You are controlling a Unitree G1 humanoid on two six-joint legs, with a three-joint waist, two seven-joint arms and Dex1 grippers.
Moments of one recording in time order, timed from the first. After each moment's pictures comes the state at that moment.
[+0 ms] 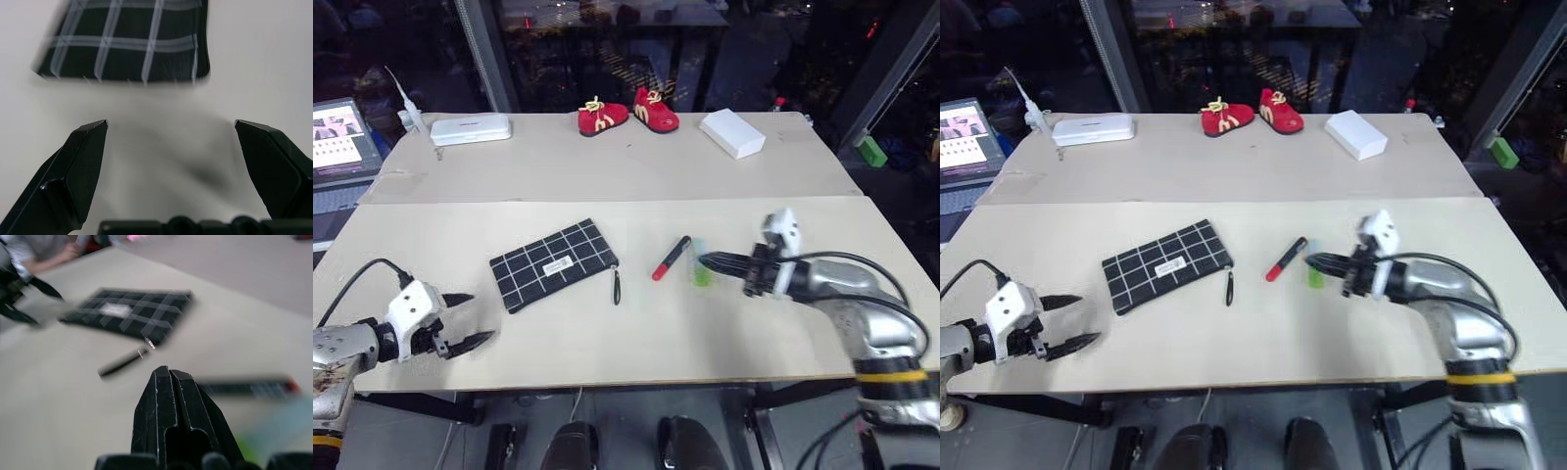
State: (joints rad) left arm 0.04 0.92 0.24 0.21 -0.23 -0.03 -1.13; right arm -0.48 -0.57 0.03 -0.05 0.49 0.53 1.00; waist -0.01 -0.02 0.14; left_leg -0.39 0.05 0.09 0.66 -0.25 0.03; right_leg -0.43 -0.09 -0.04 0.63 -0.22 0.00
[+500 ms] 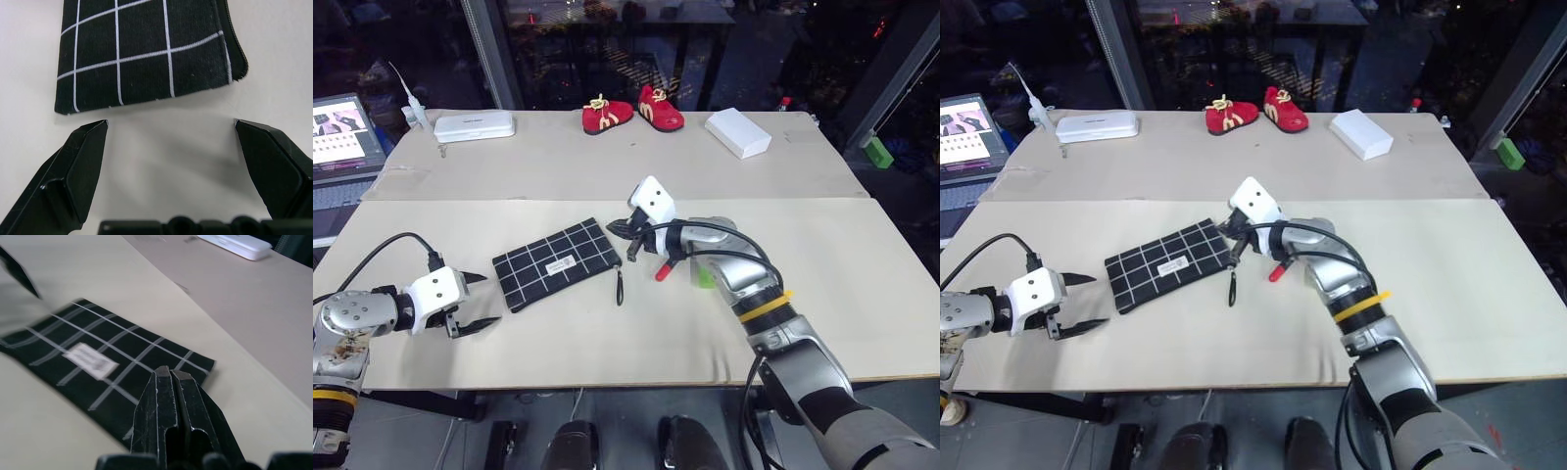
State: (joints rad) left arm -0.19 0.95 0.10 0.34 -0.10 -0.20 -1.13; right arm -0.87 -0.21 0.34 0.44 0.05 0.31 0.72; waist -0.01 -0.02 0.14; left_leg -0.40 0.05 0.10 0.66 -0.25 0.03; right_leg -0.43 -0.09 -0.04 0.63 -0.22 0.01
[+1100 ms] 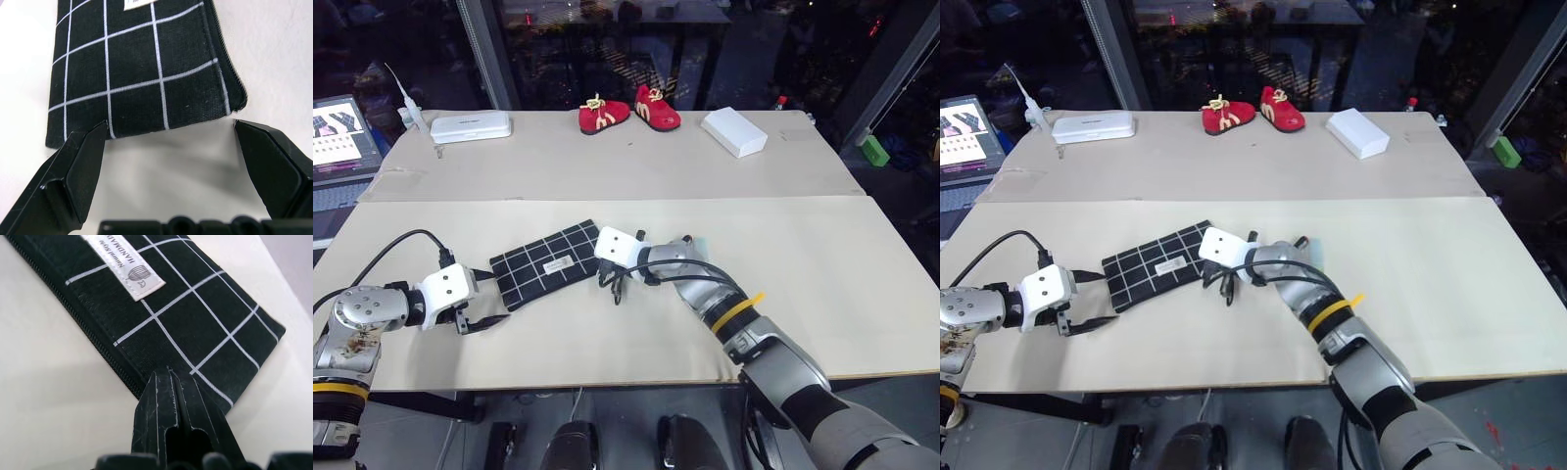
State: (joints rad) left arm -0.22 0.93 0.07 0.35 -0.11 -0.20 -1.15; right arm -0.89 -0.15 0.51 0.61 -0.24 0.10 0.69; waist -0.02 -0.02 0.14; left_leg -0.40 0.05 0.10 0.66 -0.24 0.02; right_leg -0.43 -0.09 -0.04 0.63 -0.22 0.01
